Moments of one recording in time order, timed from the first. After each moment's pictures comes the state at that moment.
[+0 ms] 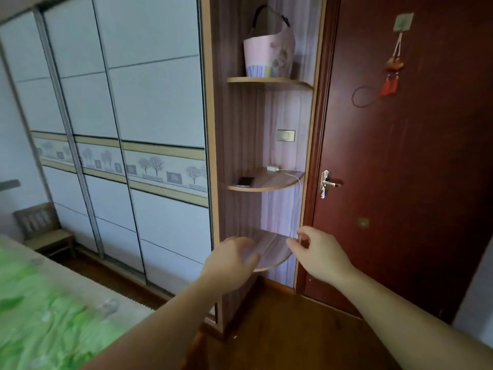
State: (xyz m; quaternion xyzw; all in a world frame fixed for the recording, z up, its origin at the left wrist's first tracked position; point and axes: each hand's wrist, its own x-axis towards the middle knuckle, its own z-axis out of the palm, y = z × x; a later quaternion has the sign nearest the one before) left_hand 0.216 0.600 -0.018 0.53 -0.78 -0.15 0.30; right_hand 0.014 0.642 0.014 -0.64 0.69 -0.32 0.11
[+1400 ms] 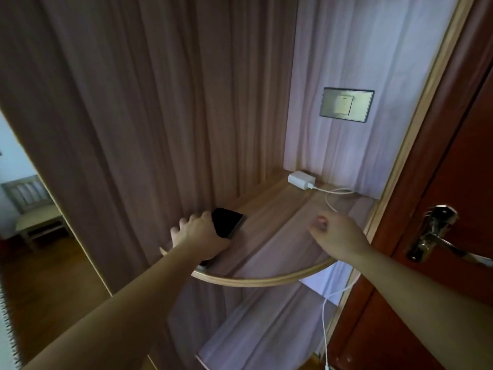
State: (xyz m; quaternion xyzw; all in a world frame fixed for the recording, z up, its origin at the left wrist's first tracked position) left_hand 0.059 -0.097 -0.053 0.80 -0.59 -0.08 0.09; right_hand -0.219 -0.121 -0.059 -0.69 0.67 -0.24 0.14
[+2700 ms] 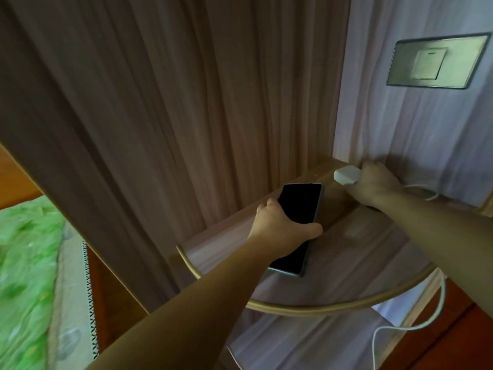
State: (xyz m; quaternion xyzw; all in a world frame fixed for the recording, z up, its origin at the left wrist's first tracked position) left_hand -0.025 -0.135 -0.046 0.72 -0.55 -0.28 0.31; right_hand -0.207 -0.286 -0.051 -0.70 0.67 -0.22 0.12
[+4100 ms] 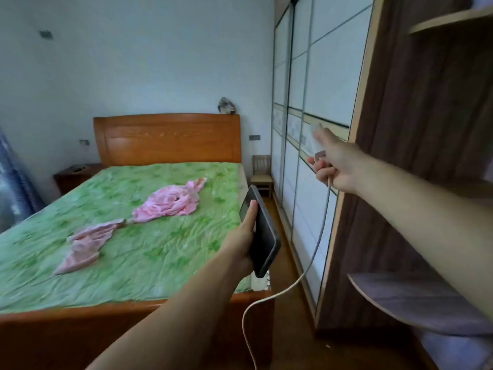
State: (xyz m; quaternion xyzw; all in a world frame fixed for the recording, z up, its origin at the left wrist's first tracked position) left_hand 0.052 0.591 -0.006 0.50 -0.09 -0.41 0.76; right_hand -0.024 0.427 0.124 -0.61 0.26 -0.27 0.70
